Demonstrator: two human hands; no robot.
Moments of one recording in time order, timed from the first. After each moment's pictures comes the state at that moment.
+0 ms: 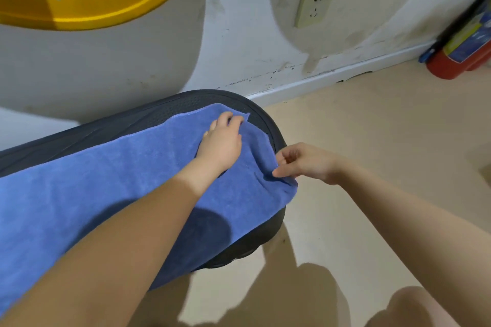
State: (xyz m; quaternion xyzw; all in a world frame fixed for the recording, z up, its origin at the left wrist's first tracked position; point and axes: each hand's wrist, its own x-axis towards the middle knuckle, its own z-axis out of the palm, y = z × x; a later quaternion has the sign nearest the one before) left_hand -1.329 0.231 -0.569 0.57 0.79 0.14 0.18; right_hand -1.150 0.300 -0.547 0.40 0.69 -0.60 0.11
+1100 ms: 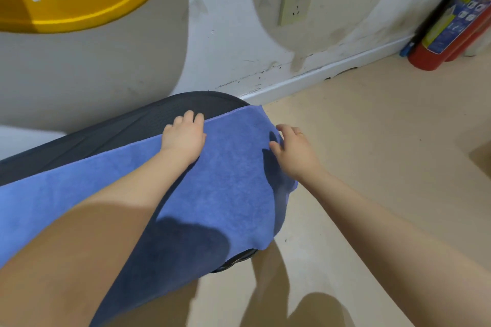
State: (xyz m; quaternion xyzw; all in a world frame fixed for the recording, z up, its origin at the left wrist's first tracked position) left_hand -1.380 0.229 -0.584 0.57 0.81 -0.06 0.07; right_hand -1.166 0.276 -0.574 0.56 0.77 -0.31 -0.05
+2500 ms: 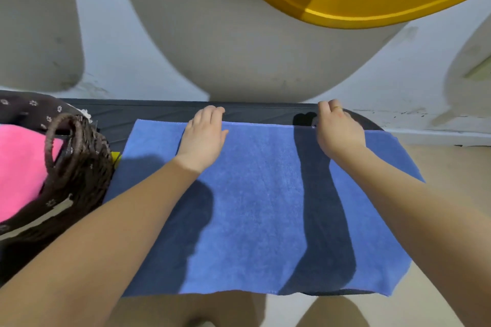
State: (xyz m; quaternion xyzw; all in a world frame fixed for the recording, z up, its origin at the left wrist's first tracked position) left_hand -1.549 0.063 -0.596 0.42 0.90 0.14 0.04; right_hand -1.392 0.249 -0.556 0.38 0.92 0.00 0.05
